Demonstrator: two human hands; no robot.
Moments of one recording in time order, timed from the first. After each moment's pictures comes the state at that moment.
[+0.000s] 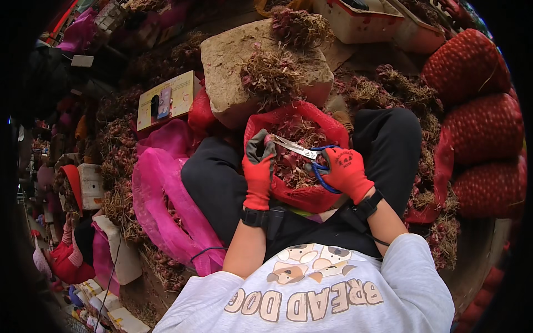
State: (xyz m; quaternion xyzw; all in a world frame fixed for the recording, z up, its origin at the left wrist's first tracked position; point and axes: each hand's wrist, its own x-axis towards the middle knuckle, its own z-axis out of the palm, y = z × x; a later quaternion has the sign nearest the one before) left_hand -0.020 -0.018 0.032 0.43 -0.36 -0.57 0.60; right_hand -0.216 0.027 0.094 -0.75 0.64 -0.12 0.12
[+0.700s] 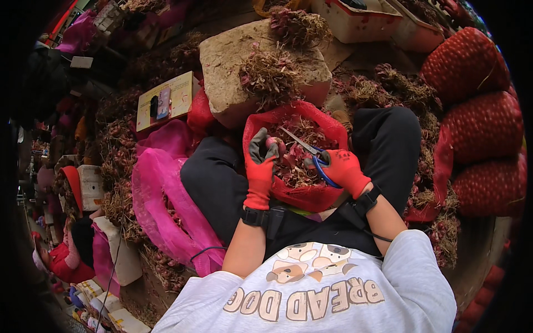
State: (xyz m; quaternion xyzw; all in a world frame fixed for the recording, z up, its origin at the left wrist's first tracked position) left_hand -0.026 -0.014 0.036 0.42 -0.38 -0.56 0.60; right_hand -0.221 0.022 0.079 -0.67 0.68 -0.09 0.28
